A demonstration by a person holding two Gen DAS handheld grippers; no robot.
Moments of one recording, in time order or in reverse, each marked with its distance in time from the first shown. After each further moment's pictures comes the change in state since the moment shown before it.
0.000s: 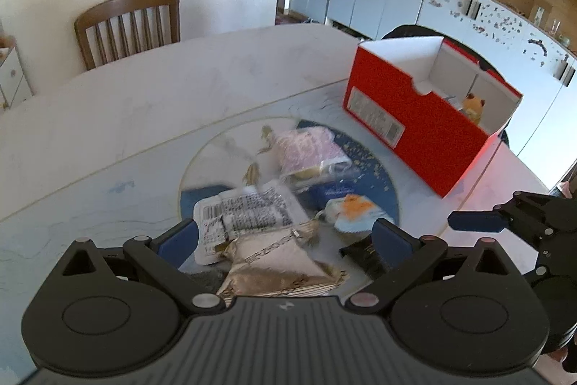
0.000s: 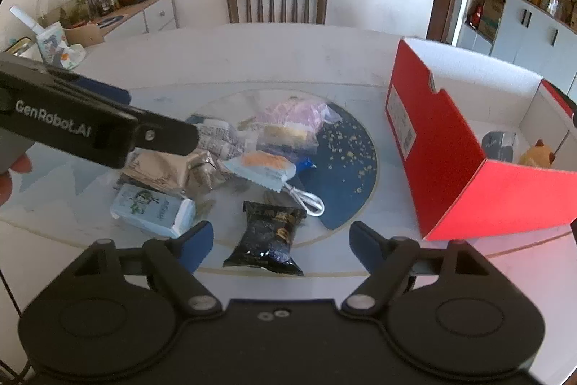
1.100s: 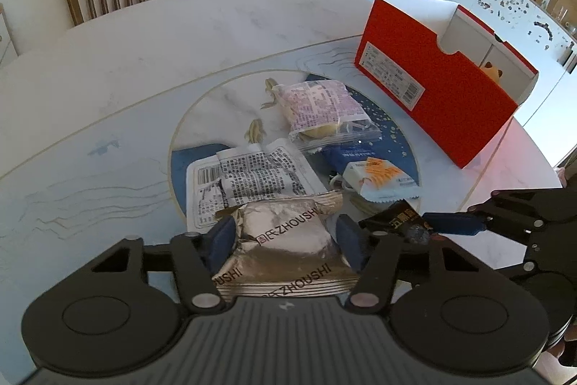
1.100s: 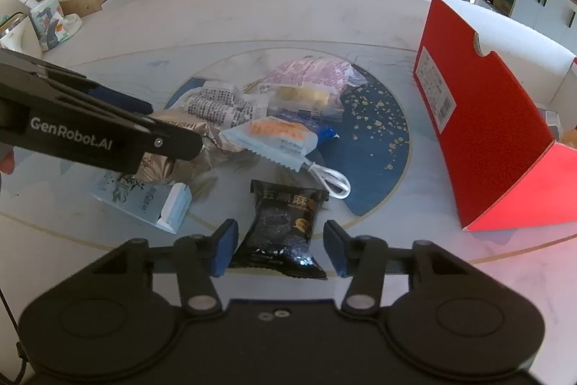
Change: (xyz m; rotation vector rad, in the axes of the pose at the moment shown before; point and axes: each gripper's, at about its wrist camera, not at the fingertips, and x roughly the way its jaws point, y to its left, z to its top) left arm 0.038 0.014 -0.008 -0.033 0.129 -0.038; right arm 0.042 0.008 0.003 -0.017 0.122 0.038
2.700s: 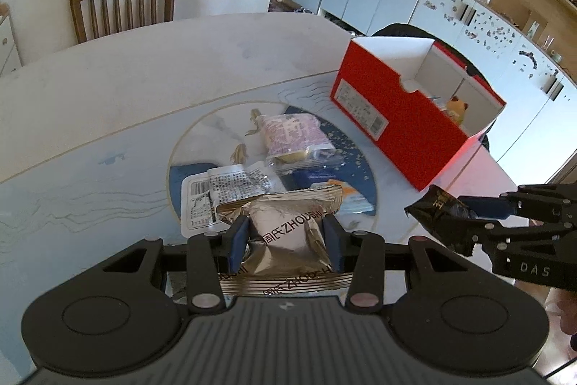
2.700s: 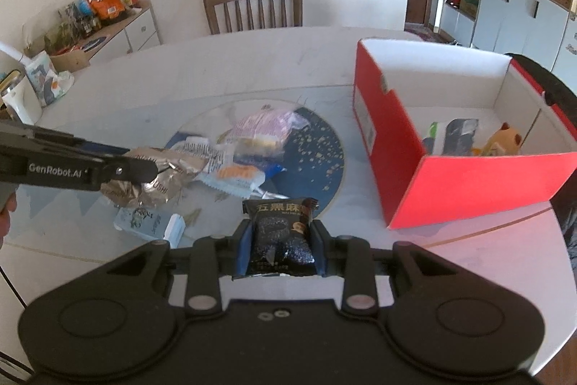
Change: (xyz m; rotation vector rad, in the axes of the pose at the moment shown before) left arm -0.056 -0.013 -0.002 -0.047 -0.089 -0.041; right arm -0.087 -0.034 -0.001 0.117 -0.121 -0.038
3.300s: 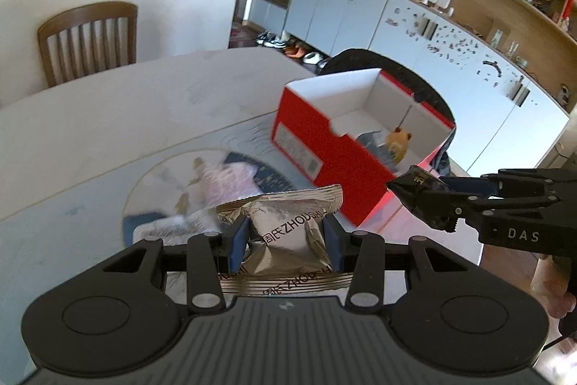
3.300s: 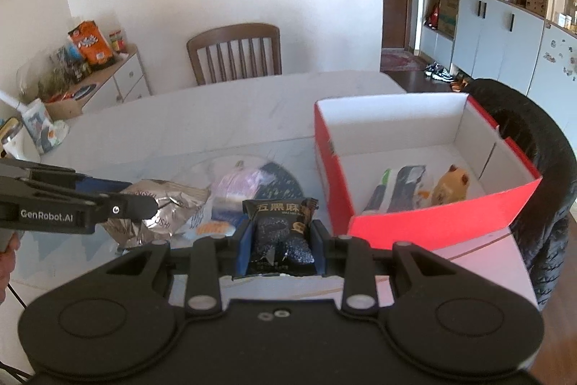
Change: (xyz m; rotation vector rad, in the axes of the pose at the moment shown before) left arm -0.026 -0.052 0.036 0.061 -0.076 -0.096; right arm -0.052 -0.038 0.030 0.054 -0.111 -0.031
